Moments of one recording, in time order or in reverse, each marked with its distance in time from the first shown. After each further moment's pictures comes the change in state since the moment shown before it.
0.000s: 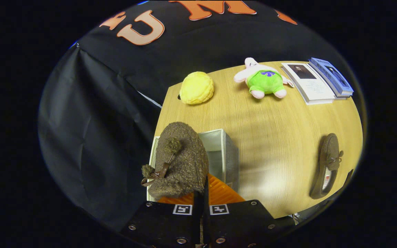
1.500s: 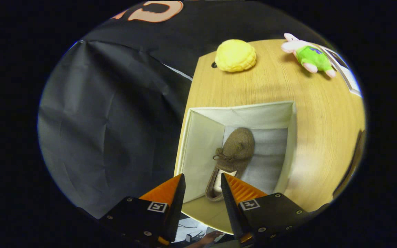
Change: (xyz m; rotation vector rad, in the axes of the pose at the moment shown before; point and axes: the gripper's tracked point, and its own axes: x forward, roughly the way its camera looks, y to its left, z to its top) arm 0.004 0.073 -0.034 -0.086 0.200 0.306
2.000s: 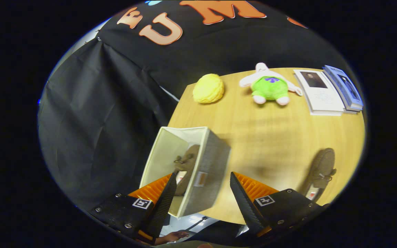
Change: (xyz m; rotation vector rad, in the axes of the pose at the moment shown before) arm -0.124 -0.140 0.007 -0.091 -0.234 -0.158
